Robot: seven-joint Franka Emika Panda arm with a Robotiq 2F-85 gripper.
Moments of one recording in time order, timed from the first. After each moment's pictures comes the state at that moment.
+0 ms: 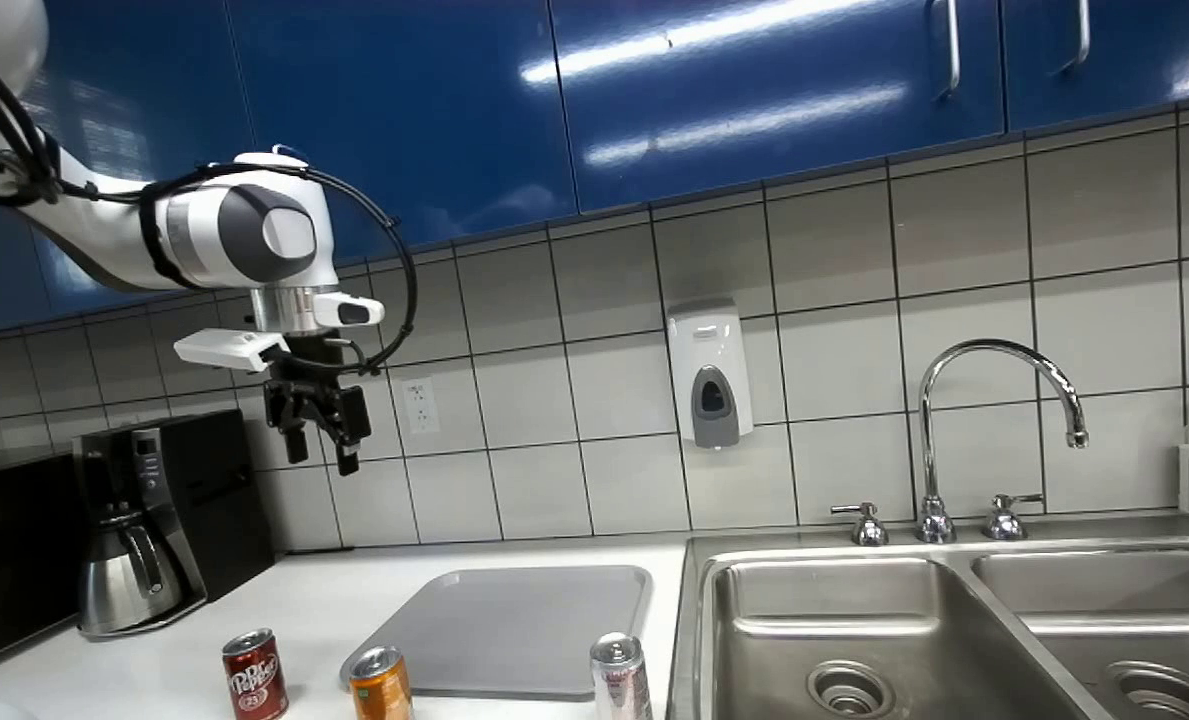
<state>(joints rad) 0.10 -0.31 0.13 -2.29 0.17 2.12 0.36</state>
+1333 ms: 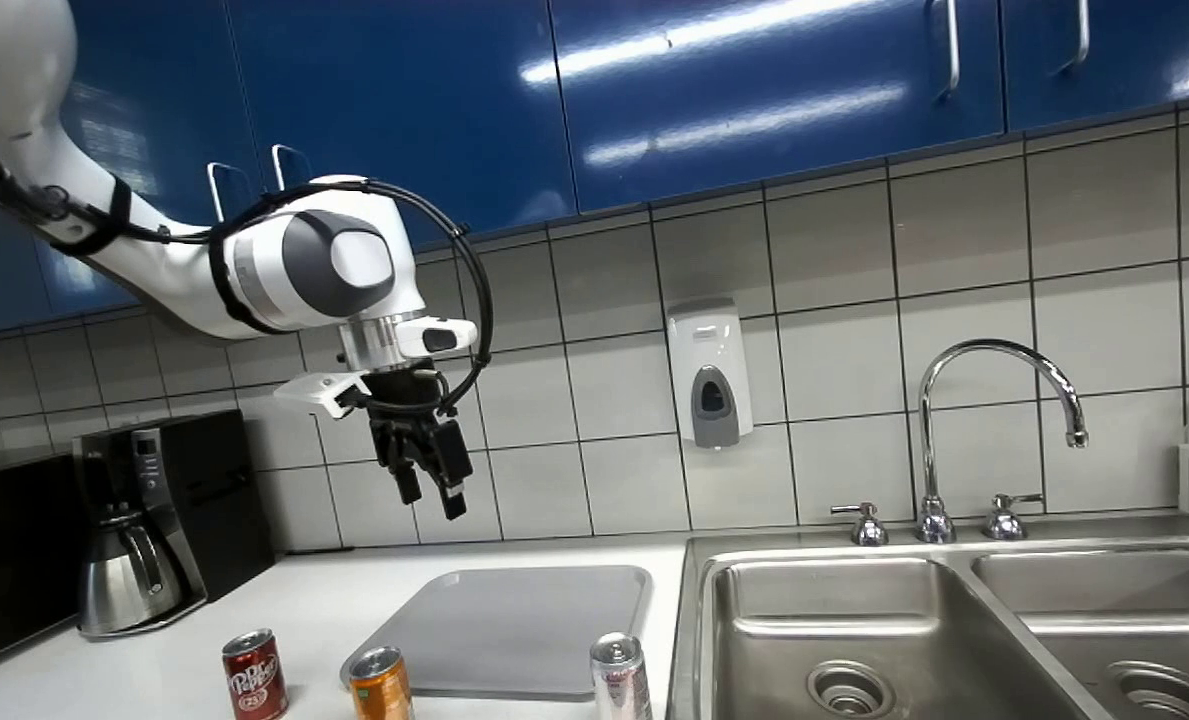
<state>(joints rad) -0.08 -0.40 0.06 -2.51 0.00 2.24 0.43</state>
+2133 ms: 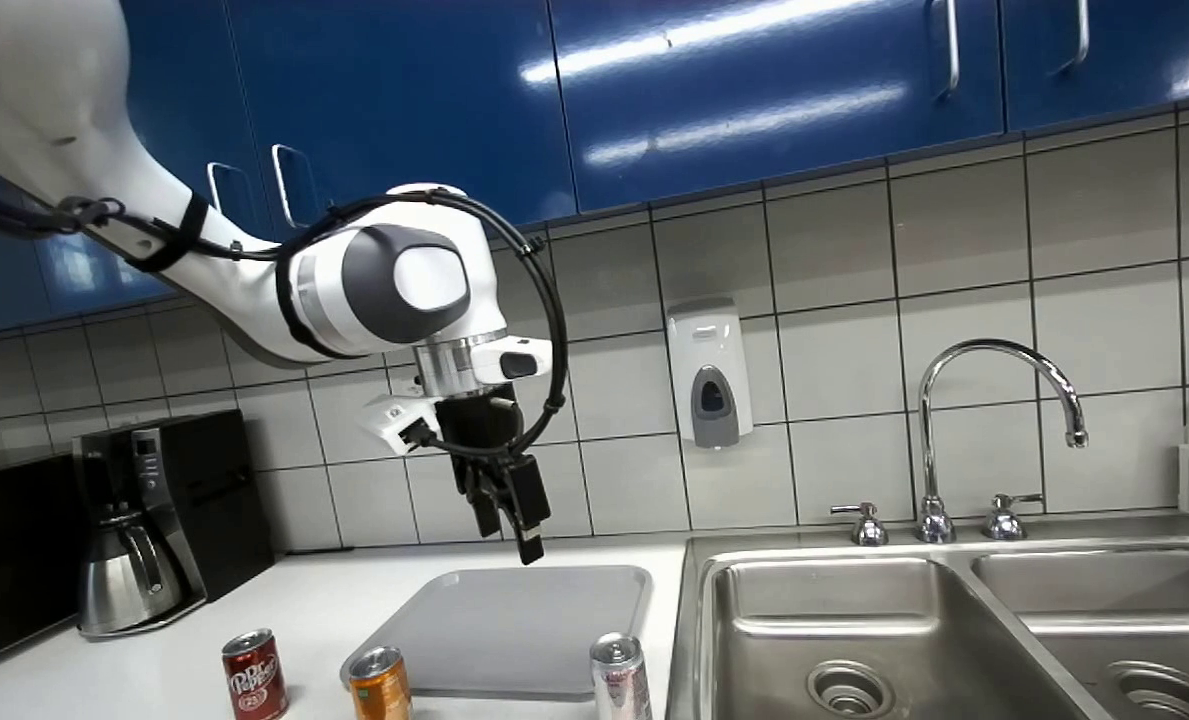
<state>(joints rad) -0.21 -0.40 -0.06 -2.59 -0.04 2.29 0.43</state>
